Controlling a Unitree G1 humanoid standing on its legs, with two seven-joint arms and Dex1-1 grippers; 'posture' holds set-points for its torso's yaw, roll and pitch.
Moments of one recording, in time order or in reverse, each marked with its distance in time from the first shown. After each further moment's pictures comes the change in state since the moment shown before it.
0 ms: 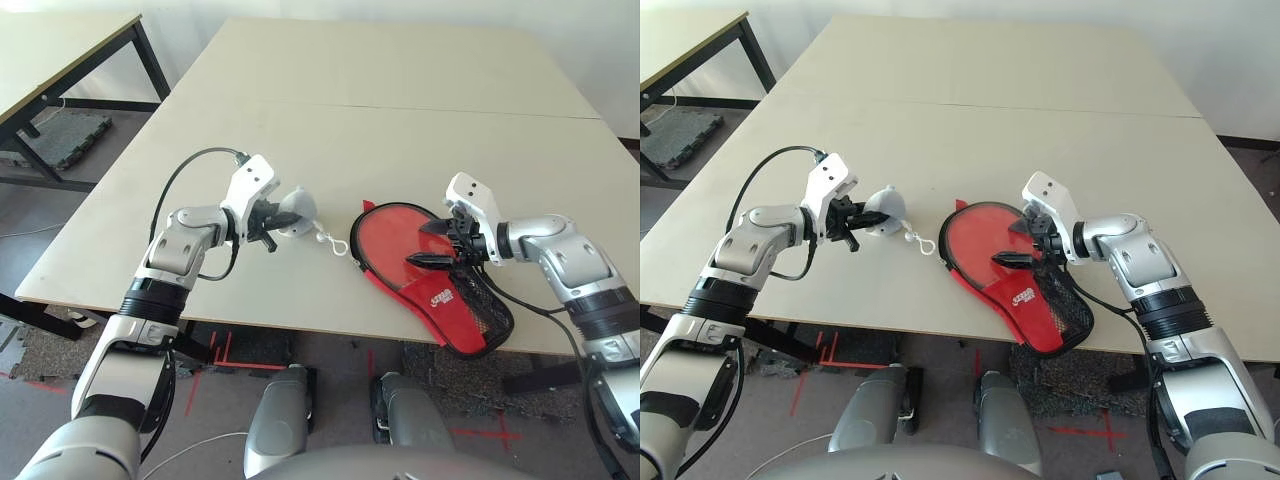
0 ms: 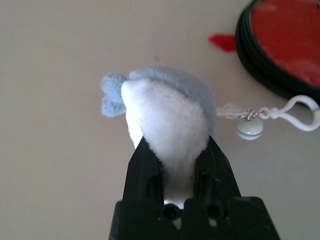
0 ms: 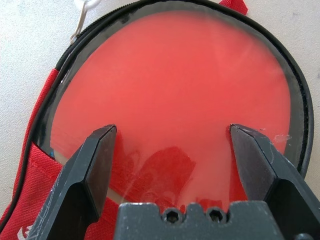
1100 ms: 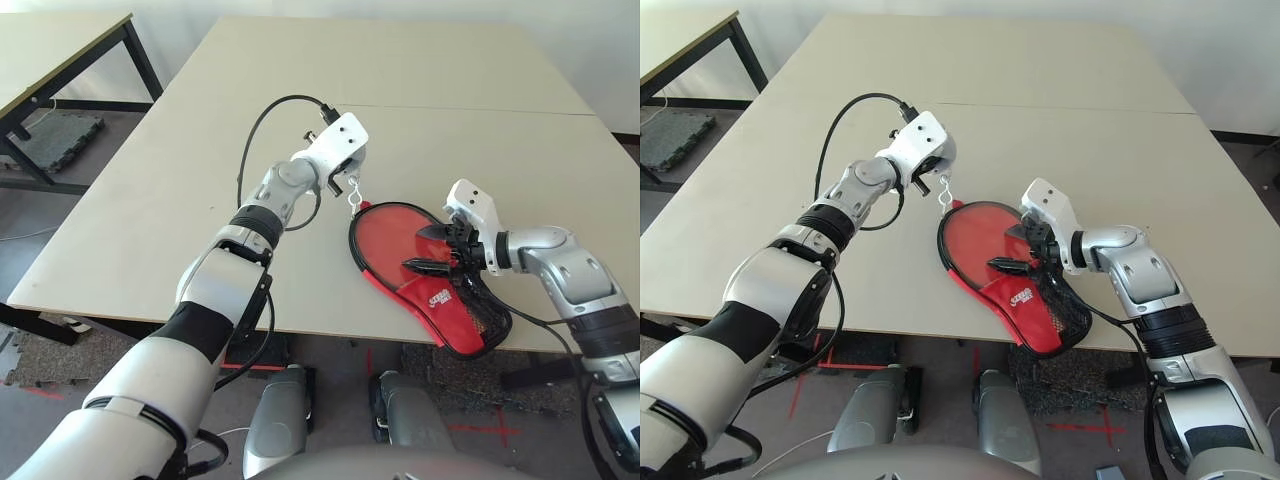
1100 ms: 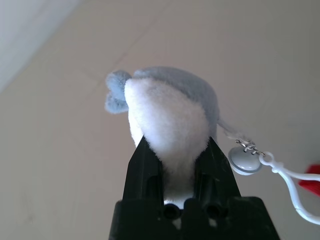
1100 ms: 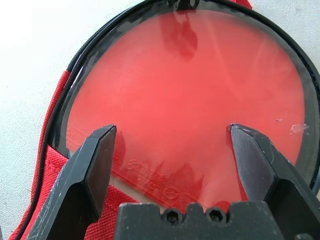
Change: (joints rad) left arm -0.518 -0.375 -0.073 0.904 0.392 -0.551 0.522; right arm 0.094 0.022 -0.043 -0.143 0.027 0.056 -0.059
